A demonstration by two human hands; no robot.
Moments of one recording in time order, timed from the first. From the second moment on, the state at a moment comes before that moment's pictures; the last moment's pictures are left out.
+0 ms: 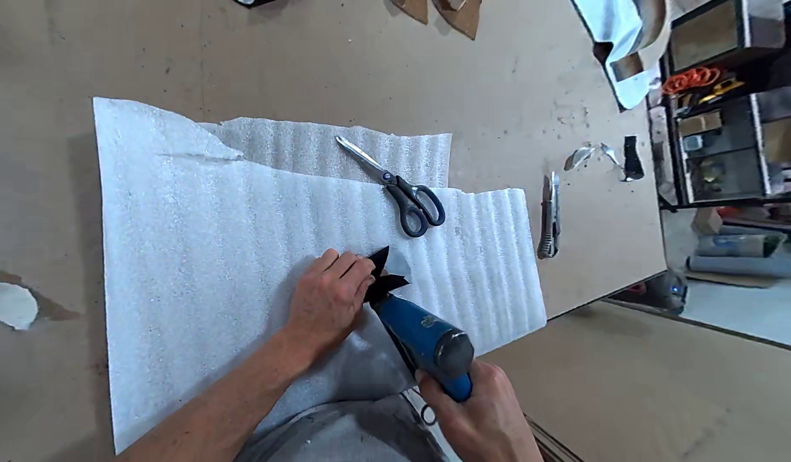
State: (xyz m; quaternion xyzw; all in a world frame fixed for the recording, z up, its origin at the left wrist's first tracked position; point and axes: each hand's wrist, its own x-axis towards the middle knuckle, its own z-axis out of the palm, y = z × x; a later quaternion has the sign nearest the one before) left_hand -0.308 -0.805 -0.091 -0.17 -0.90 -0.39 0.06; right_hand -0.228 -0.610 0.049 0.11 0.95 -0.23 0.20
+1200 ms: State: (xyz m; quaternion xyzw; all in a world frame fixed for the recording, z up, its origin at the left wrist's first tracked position) left_hand -0.246 -0.812 -0.007 -0.23 -0.91 -0.17 0.30; right_hand -0.346 -0.624 -0.039 -0.32 0.79 -0.52 -0.03
